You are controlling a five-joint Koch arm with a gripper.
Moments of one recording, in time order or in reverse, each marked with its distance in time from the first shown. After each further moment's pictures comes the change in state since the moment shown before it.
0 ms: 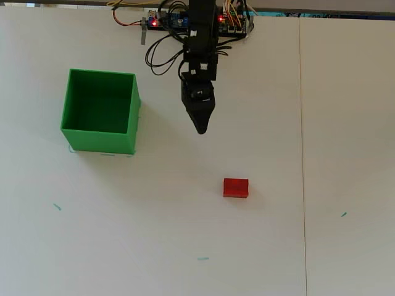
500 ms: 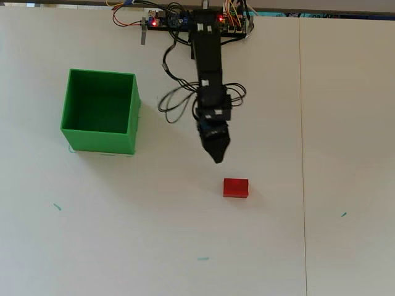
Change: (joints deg) arm -7.2 -26.1 -24.9 17.5 2.2
